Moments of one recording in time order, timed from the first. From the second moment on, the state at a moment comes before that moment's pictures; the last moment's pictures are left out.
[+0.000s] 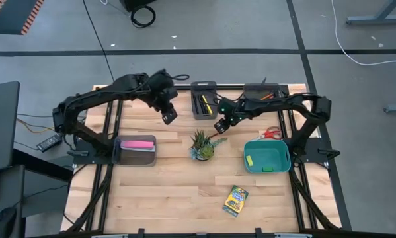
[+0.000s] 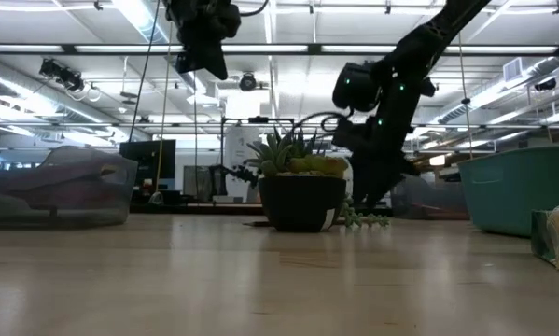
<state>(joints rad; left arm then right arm) 0.38 1.48 1.48 -1.00 0.15 -0.20 -0.37 1.67 0.96 -0.45 0.03 0.55</state>
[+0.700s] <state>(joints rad) 0.38 1.46 1.48 -1.09 0.15 -0.18 -0.38 1.77 0.99 -0.45 0.08 0.74</state>
